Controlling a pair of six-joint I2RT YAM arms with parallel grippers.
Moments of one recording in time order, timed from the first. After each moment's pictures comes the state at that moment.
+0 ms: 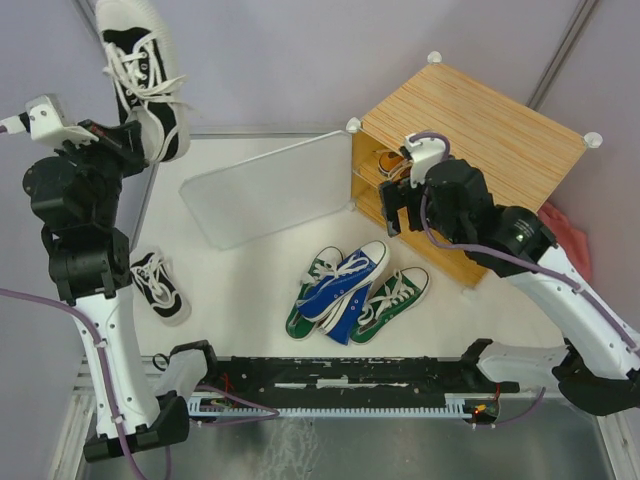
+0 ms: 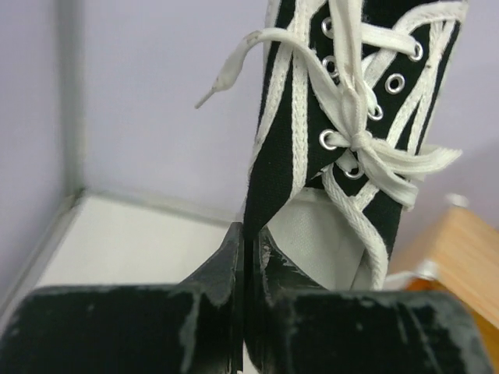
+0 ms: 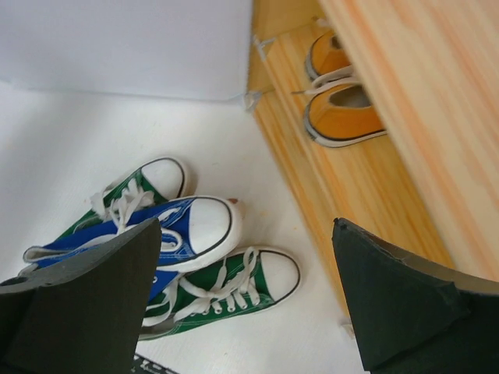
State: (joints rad) left arm 0.22 0.96 1.52 -0.46 0.06 -0.36; right arm 0.79 1.17 1.52 -0.88 0.33 0.14
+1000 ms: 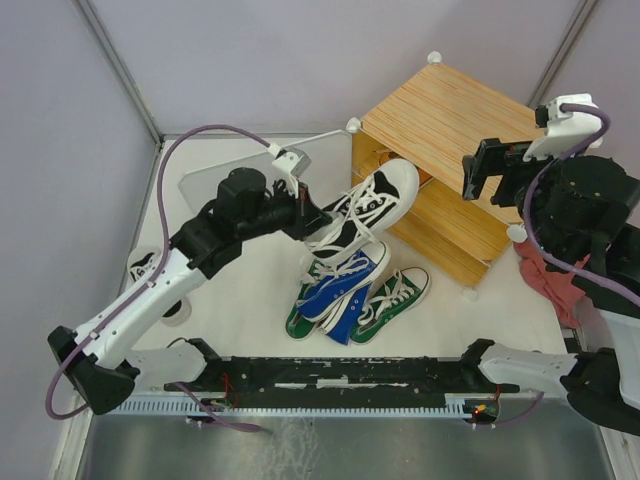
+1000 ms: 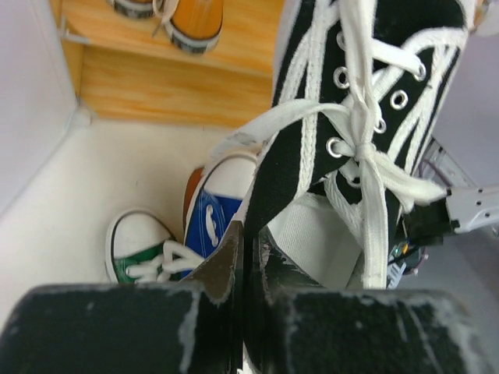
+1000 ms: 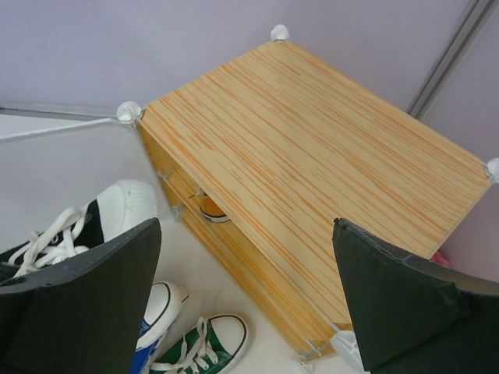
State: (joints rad) left arm -0.71 1.17 1.26 -0.39 0.27 -0.32; right arm 0.78 1.09 1.96 -1.03 0.69 0.10
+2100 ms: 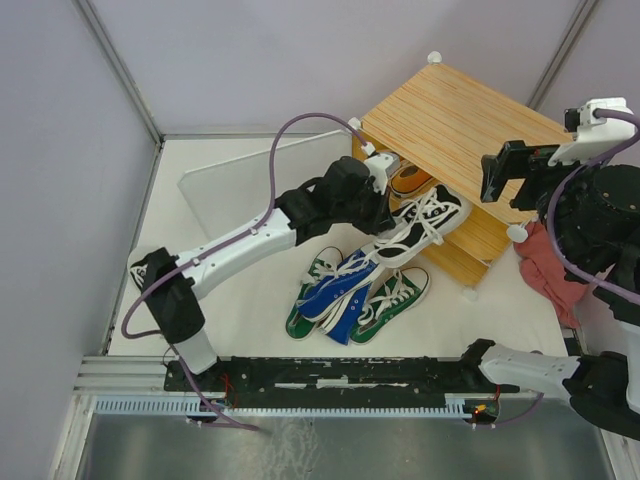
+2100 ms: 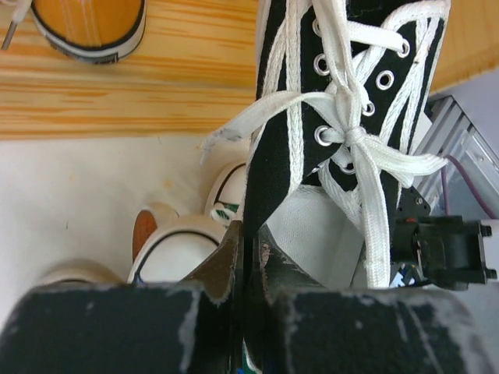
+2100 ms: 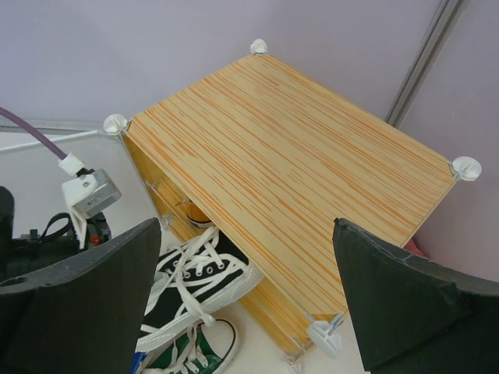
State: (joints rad) left arm -0.92 1.66 1.55 -0.41 0.16 -0.35; right arm 0.78 1.07 2.02 -1.06 0.74 0.08
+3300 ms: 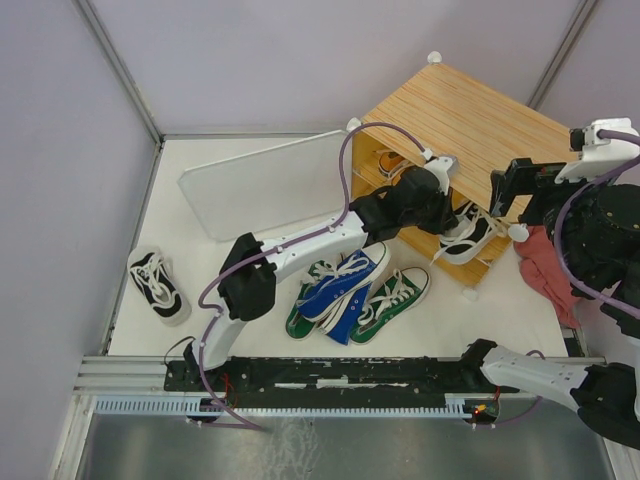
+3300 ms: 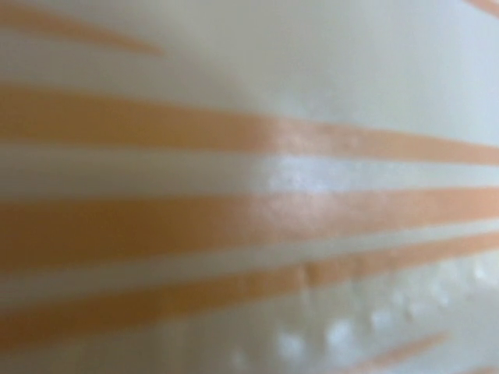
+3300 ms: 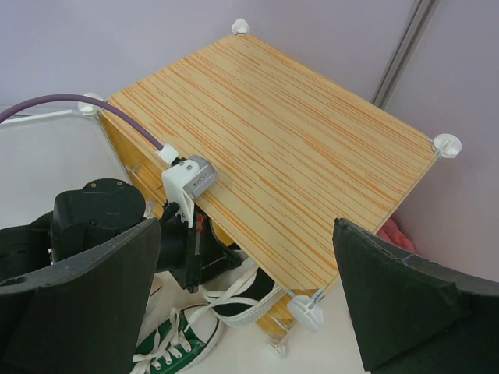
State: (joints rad) left arm -1.05 2.16 2.01 -0.25 0.05 -0.54; right arm 0.78 0.99 1.92 -1.07 0.77 0.08
